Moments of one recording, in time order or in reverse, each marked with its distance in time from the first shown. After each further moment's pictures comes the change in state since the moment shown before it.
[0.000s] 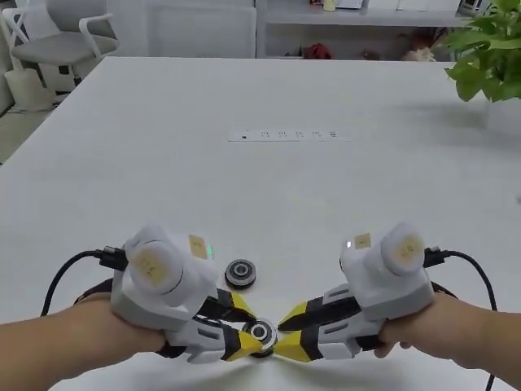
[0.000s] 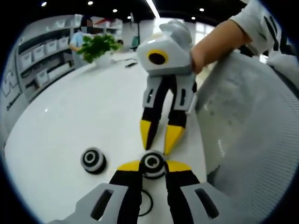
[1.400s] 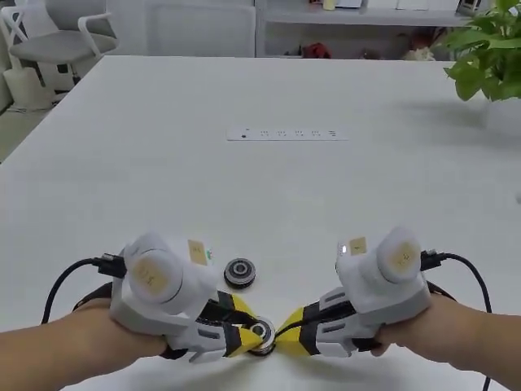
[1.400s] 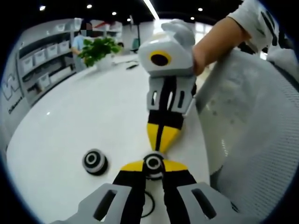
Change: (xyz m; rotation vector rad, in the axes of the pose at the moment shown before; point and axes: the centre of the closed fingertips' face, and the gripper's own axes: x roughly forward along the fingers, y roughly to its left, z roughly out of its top) left arm 0.001 0.003 0.001 0.023 -0.019 0.031; right arm 0.003 0.000 -0.003 -0.067 0.025 -0.016
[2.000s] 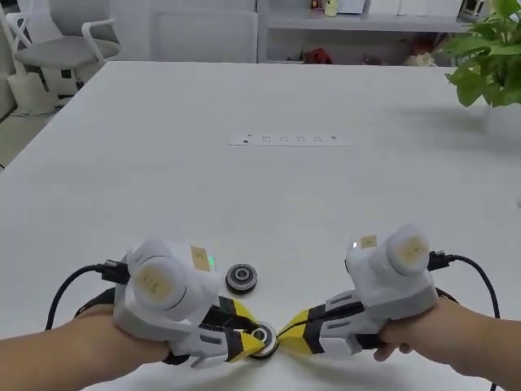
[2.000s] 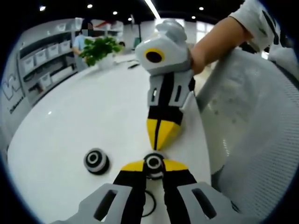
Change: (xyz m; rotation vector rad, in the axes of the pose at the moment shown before) left arm 0.000 0.002 -0.001 -0.002 0.009 0.015; right arm -0.007 -0.005 0.006 0.146 -0.060 0.010
